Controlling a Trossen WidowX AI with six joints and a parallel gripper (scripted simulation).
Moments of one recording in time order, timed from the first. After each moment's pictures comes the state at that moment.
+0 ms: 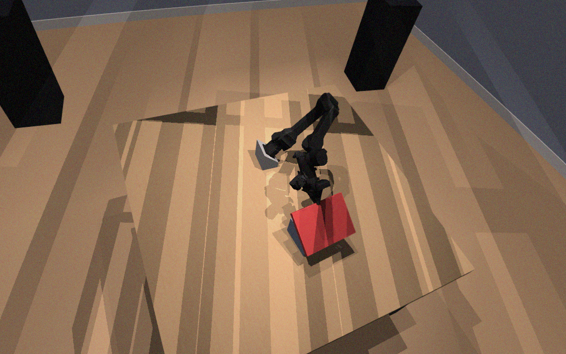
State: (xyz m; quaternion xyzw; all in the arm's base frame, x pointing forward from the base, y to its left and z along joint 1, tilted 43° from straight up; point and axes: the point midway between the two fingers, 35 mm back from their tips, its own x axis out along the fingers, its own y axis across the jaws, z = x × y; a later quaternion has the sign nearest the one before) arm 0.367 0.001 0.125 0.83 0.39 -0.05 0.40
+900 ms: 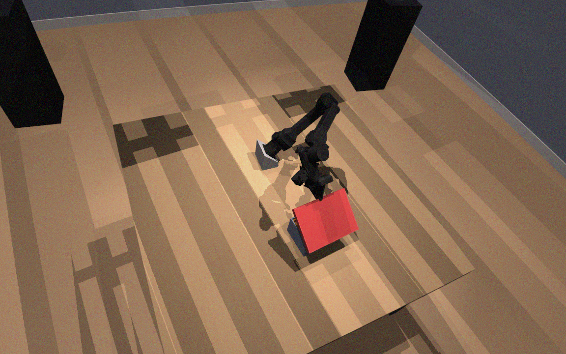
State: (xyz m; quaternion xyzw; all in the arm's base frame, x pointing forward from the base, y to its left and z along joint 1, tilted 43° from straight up) arm 0.373 -0.022 0.151 0.83 0.39 -0.05 0.40
